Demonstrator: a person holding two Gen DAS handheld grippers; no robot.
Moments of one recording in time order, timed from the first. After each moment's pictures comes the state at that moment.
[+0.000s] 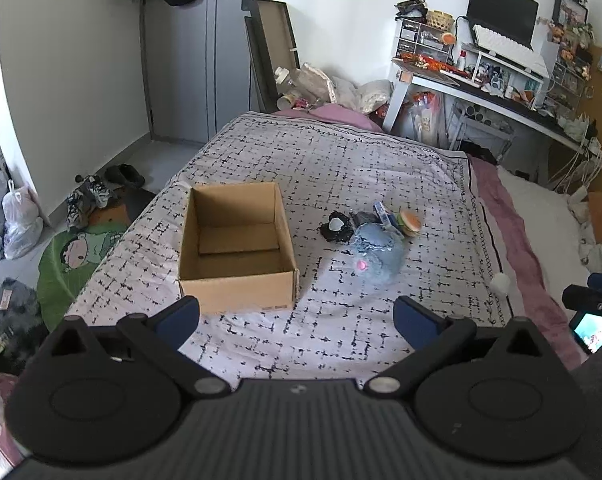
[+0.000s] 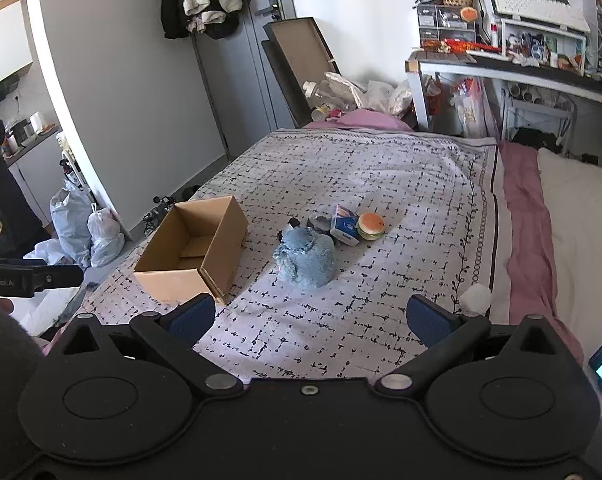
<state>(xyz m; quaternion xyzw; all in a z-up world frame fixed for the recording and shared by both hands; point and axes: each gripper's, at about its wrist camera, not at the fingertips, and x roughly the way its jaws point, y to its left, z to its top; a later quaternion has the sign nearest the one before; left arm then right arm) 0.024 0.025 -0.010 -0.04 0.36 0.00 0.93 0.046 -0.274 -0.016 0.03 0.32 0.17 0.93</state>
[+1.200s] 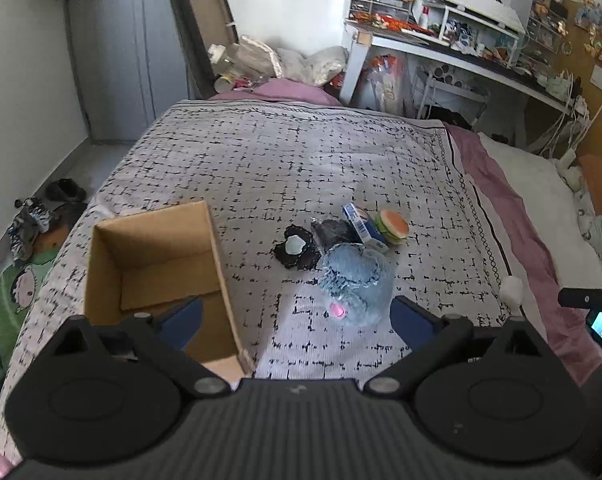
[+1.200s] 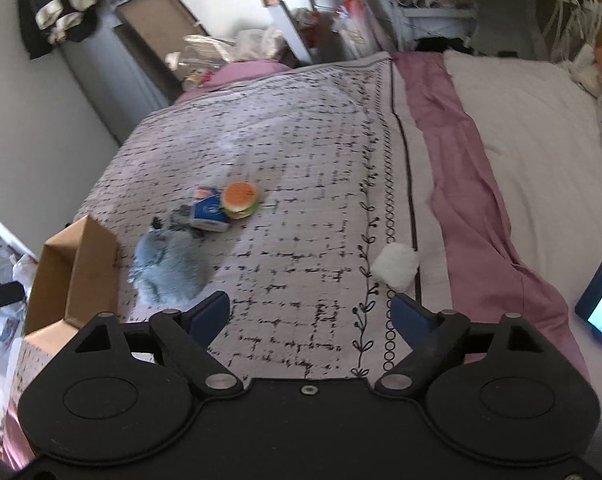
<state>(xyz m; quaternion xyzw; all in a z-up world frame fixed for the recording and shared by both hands) 0.174 -0.008 -0.064 0.00 0.39 -0.07 0.92 0.158 -0.350 -0.099 0.14 0.42 0.02 0.89</state>
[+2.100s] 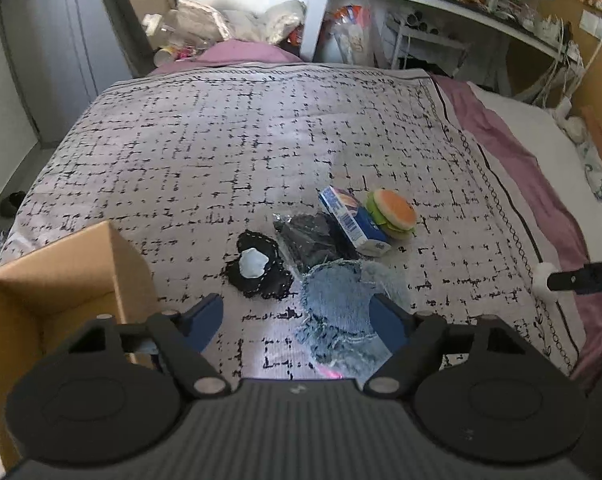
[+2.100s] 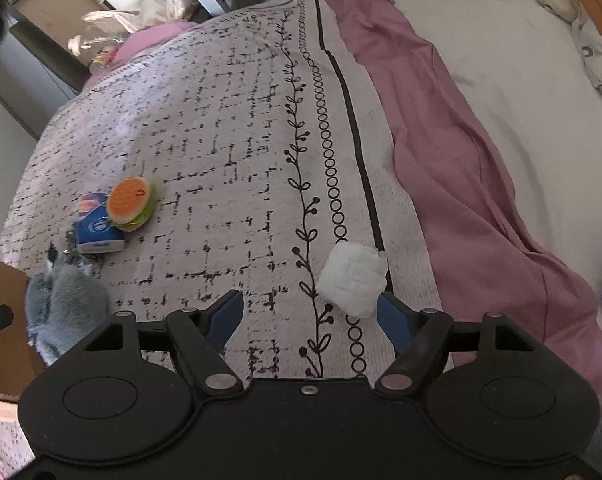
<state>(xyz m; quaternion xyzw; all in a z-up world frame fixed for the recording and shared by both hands) 0.282 -0.048 -0.140 0.05 0.43 -0.13 0.89 0.242 -0.375 -0.177 0.17 0.50 -0.06 0.85</state>
